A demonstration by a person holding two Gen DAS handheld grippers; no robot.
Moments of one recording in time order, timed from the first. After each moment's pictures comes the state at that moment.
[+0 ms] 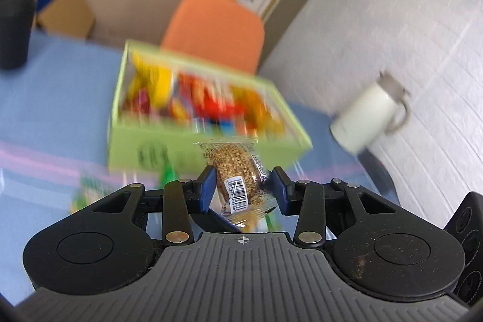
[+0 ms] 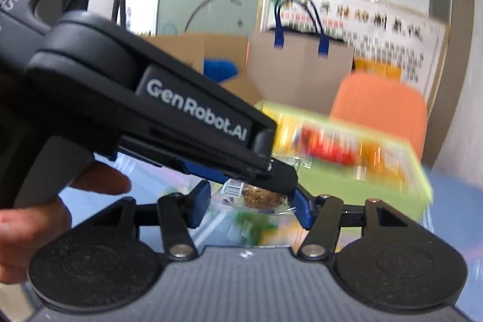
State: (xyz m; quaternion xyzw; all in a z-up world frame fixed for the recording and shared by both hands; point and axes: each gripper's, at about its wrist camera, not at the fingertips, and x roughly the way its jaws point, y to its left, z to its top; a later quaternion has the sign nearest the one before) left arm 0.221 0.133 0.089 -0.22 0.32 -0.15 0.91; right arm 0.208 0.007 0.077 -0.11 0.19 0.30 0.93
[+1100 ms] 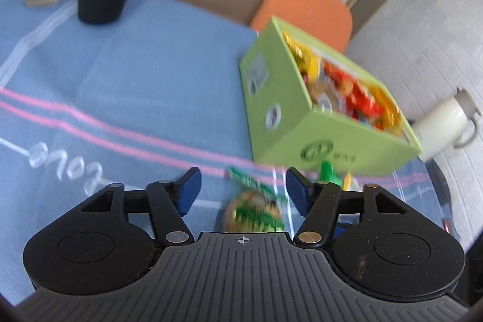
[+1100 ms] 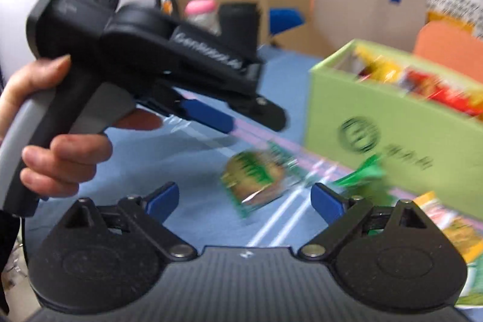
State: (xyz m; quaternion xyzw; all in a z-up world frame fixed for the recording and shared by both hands) left arm 0.241 0.247 0.005 -0.25 0.40 -0.08 0.88; right arm 0.198 0.066 -0.002 -0.11 0.32 0.41 0.85
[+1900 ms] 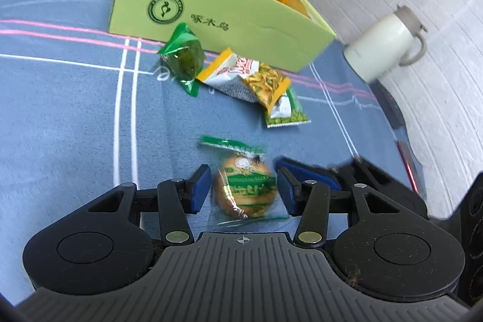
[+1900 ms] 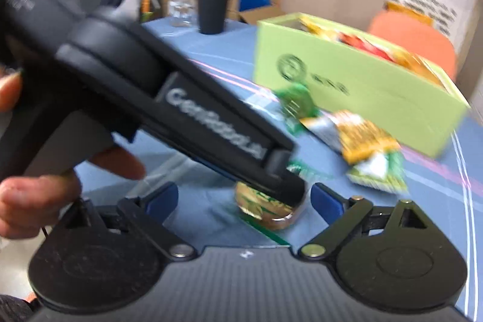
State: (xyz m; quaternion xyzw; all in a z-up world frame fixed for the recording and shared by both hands) left arm 0.168 0.105 -0.005 -0.23 0.44 -0.17 0.85; right arm 0.134 -0.032 0.004 -0.13 0.32 0.32 0.88
